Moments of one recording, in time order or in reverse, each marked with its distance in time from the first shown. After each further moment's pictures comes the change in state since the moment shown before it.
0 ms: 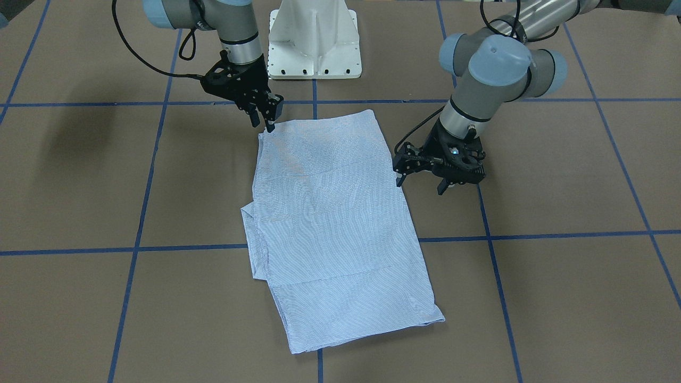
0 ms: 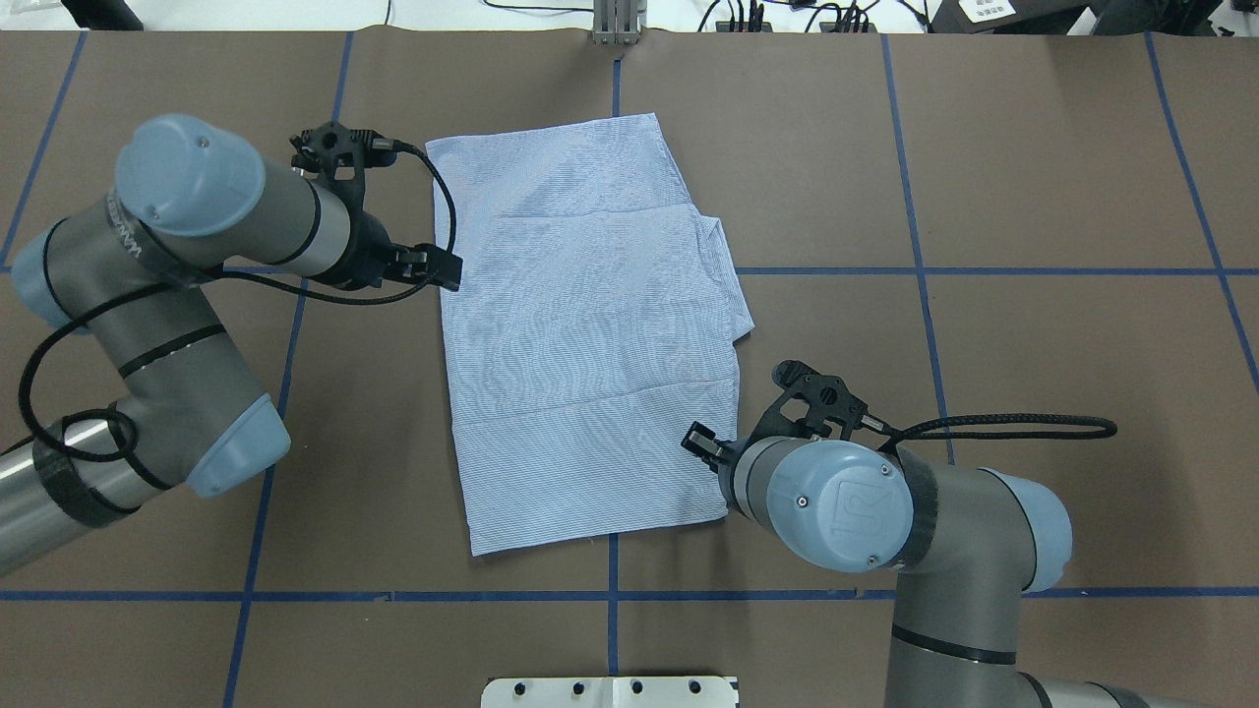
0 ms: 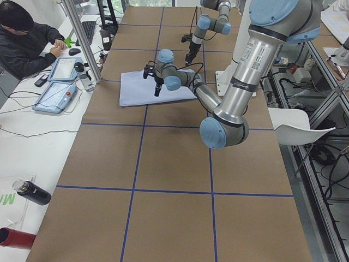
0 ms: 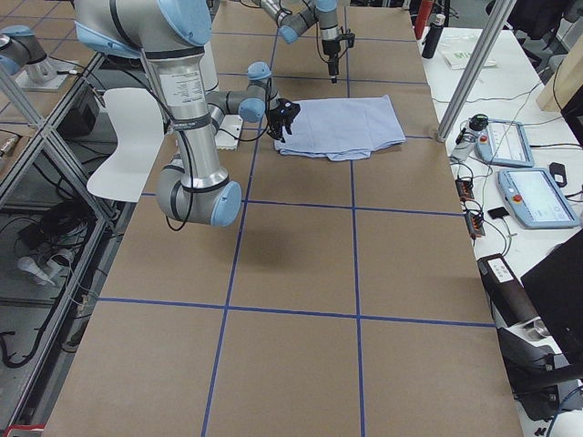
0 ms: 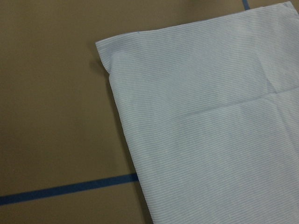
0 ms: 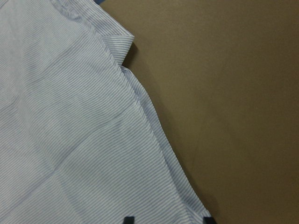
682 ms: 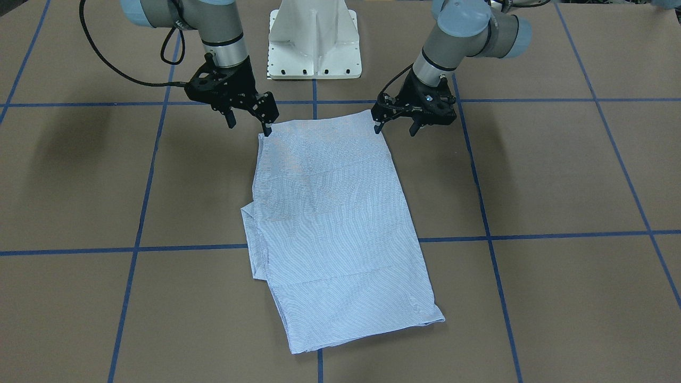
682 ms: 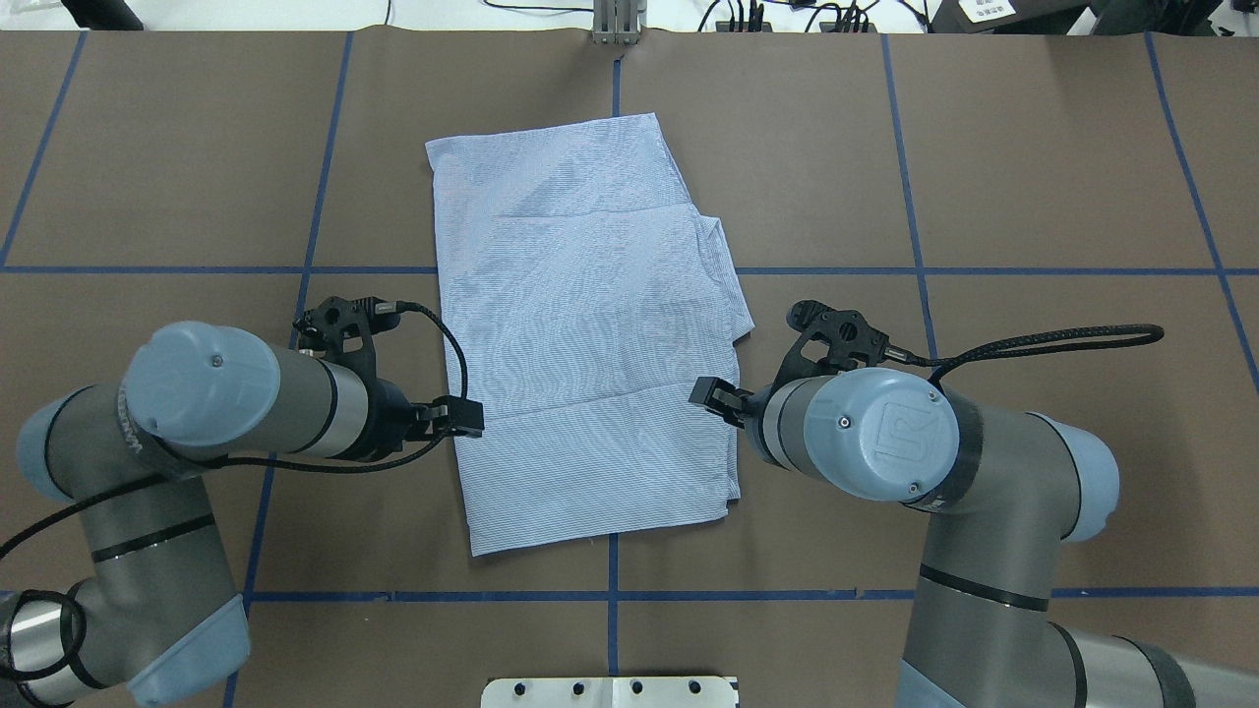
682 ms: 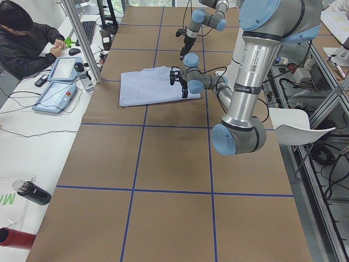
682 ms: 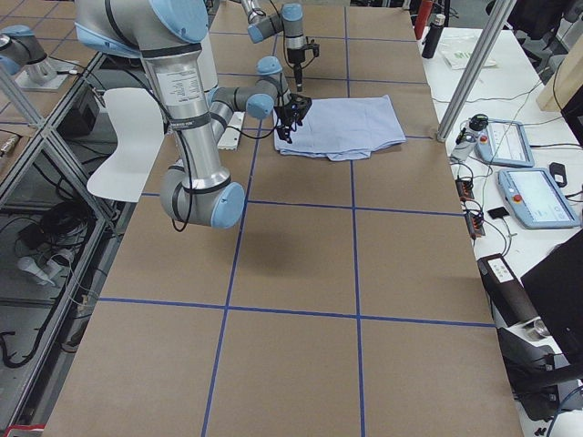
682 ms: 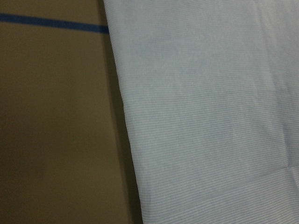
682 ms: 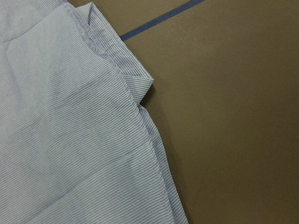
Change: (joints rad) left arm 0.249 0.135 -0.158 -0.009 0.113 -0.381; right arm 0.090 -0.002 0.035 -0.035 0.068 -0.159
